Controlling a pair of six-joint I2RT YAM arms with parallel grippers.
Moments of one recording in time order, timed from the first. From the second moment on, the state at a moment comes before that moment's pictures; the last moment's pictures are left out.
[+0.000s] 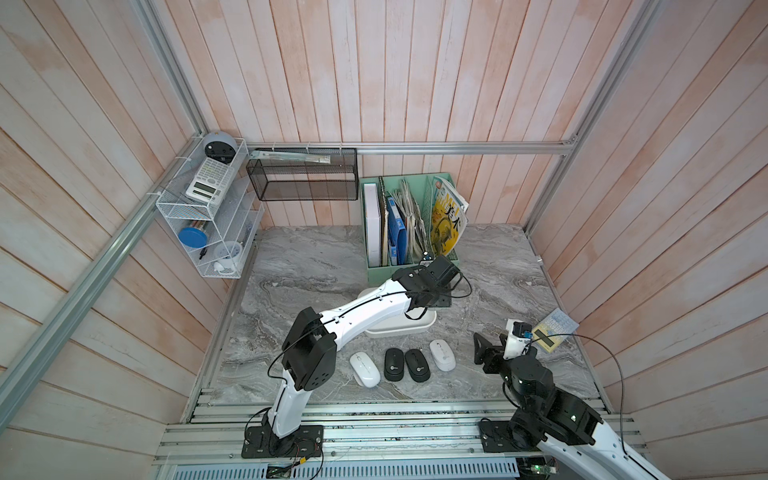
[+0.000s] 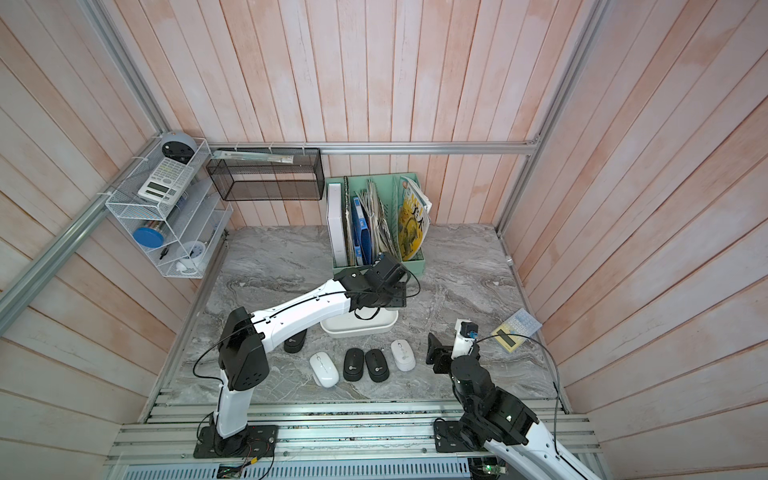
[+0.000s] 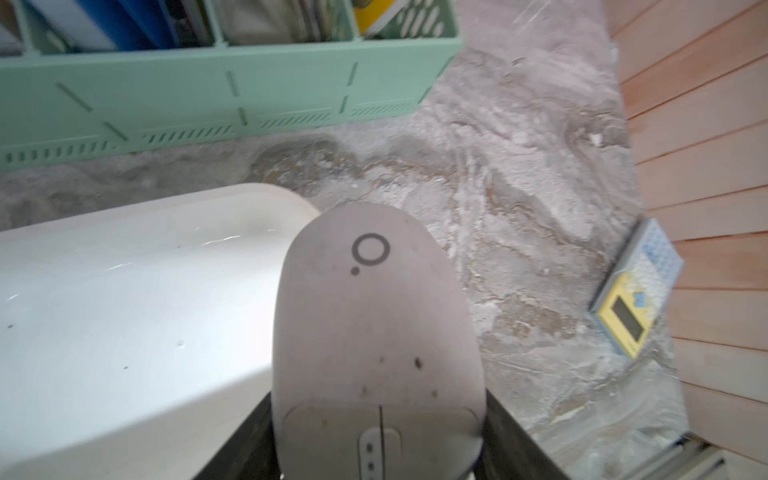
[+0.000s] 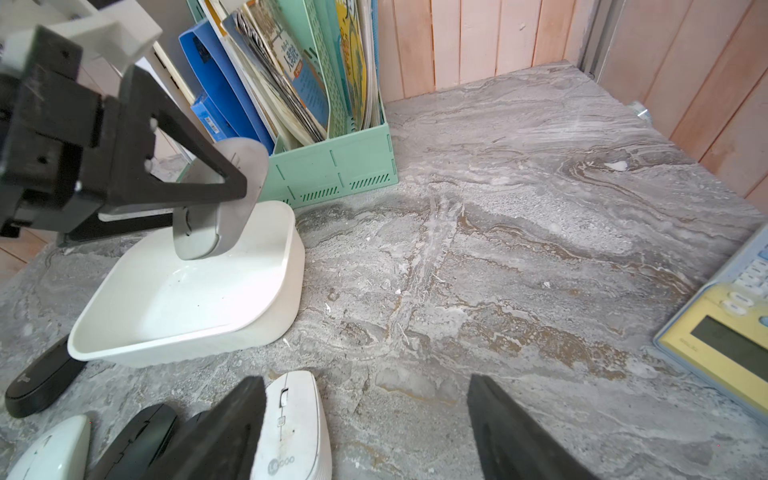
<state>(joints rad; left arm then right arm) -0.96 2.06 1.94 -0.79 -0.16 -0.77 0.83 0.15 0.30 -0.55 0.60 0.53</state>
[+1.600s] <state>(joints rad) -1.02 2.58 2.40 -0.92 0.00 -0.80 0.83 0.06 0.28 -0.61 0.65 0.55</state>
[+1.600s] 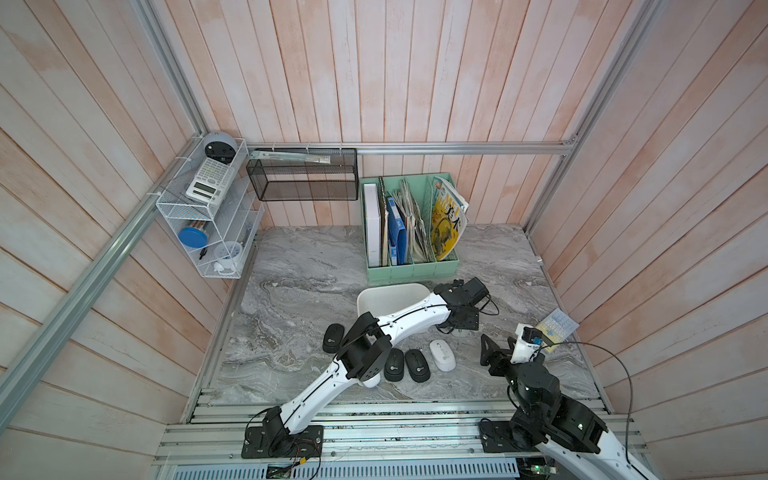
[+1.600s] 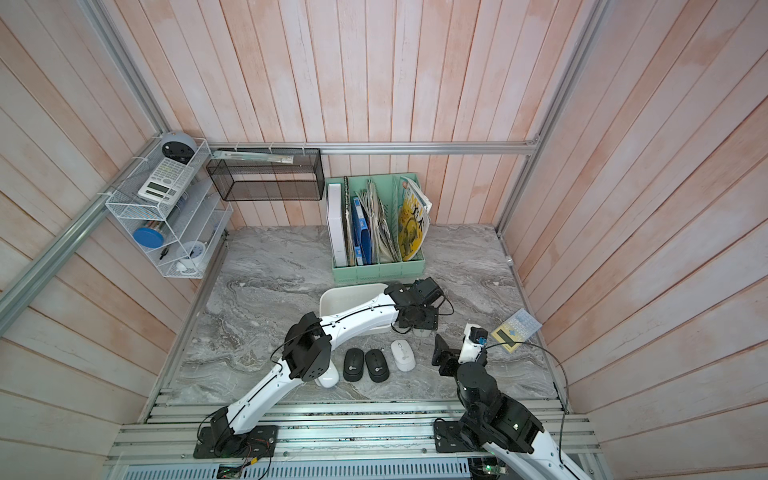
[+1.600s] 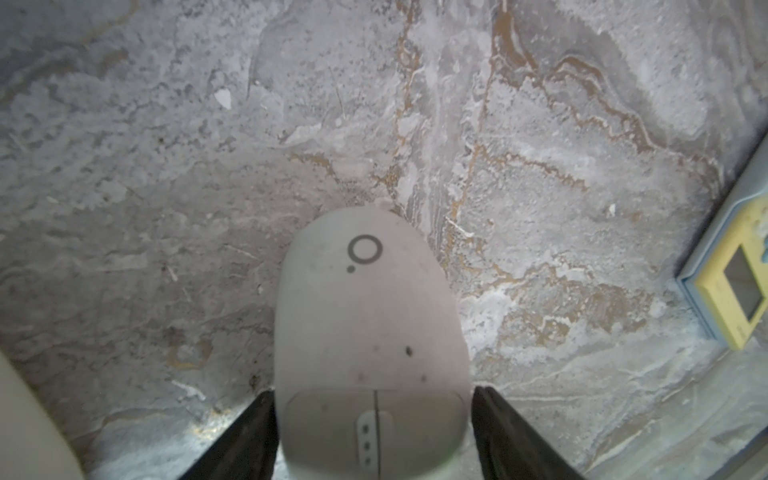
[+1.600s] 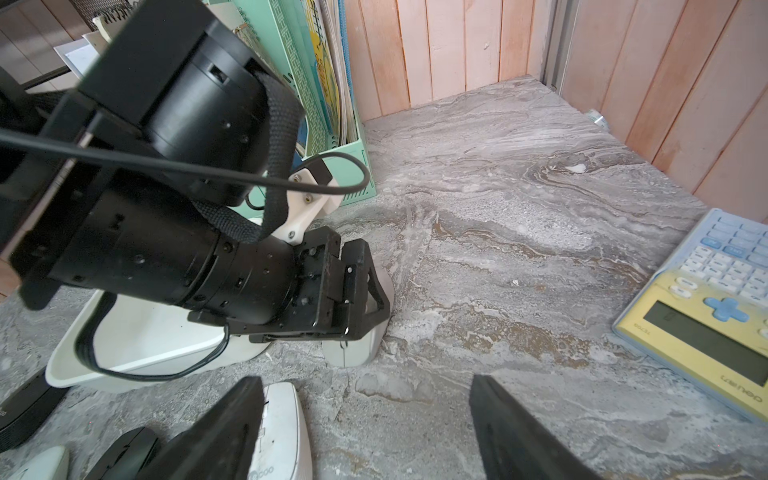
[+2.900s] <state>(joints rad) -1.02 1.05 0.84 -0.38 -0.53 -0.66 0.82 0.09 0.26 -0.56 0.64 0.53</state>
